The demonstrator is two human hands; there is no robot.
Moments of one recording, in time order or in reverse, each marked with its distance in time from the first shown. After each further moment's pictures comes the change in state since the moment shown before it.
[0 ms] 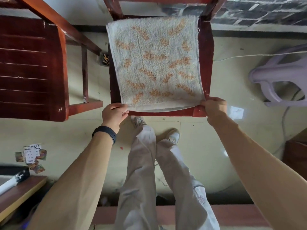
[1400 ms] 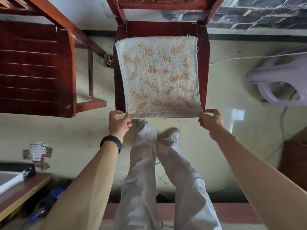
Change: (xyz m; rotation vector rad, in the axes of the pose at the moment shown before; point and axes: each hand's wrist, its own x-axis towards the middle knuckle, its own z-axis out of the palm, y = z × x) left_hand -0.047 -0.032 -0.019 0.218 0.034 0.088; right_hand -0.042 0.045 -0.037 -0.118 -0.107 -0.051
